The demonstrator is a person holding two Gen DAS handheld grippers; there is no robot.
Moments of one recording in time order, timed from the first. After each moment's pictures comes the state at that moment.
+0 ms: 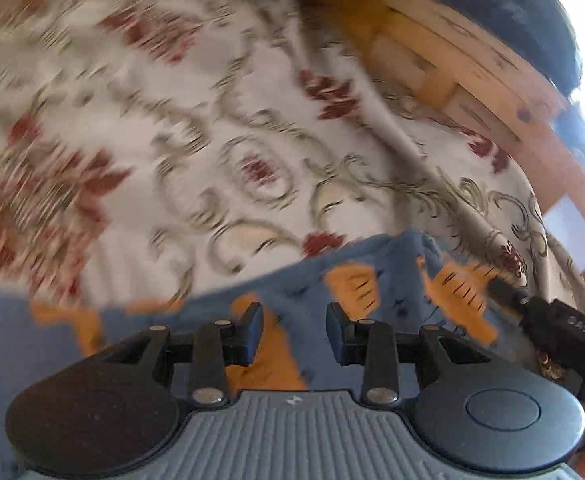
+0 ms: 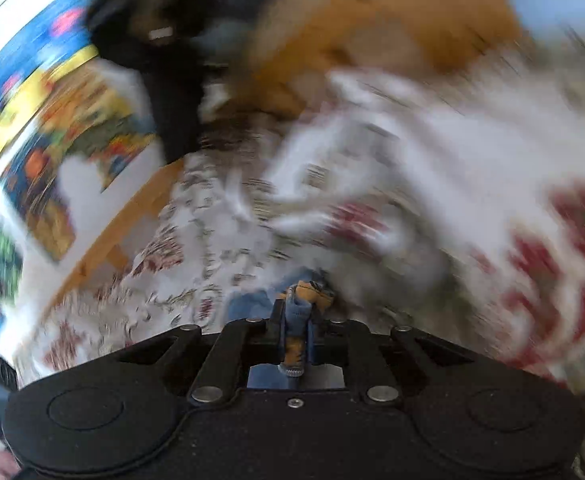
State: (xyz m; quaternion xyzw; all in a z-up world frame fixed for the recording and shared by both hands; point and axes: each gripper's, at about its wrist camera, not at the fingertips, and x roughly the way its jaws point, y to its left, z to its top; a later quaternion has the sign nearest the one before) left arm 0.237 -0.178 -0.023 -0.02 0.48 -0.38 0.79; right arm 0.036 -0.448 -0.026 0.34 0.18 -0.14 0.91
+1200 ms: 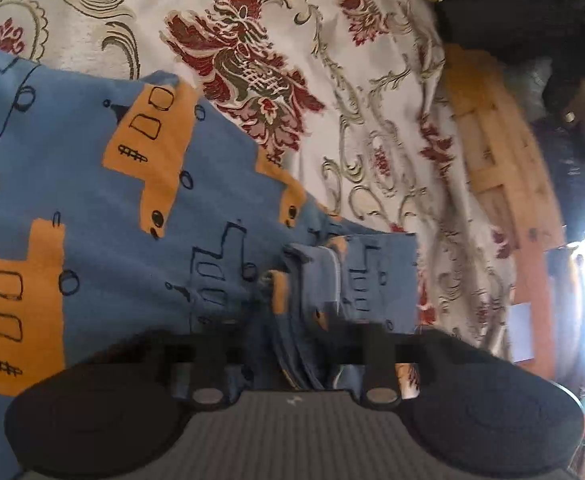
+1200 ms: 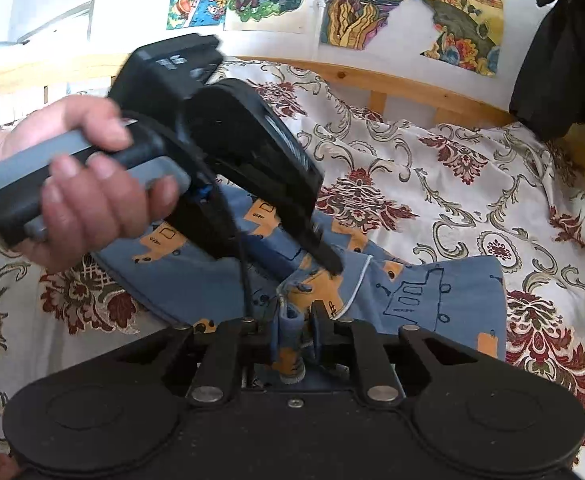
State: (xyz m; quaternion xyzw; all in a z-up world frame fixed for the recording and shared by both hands) left arm 0.255 -0.025 -0.065 -0.24 0.57 -0.31 0.72; right arm 0.066 -0.169 -0.033 -0.09 0.26 0.13 0.95
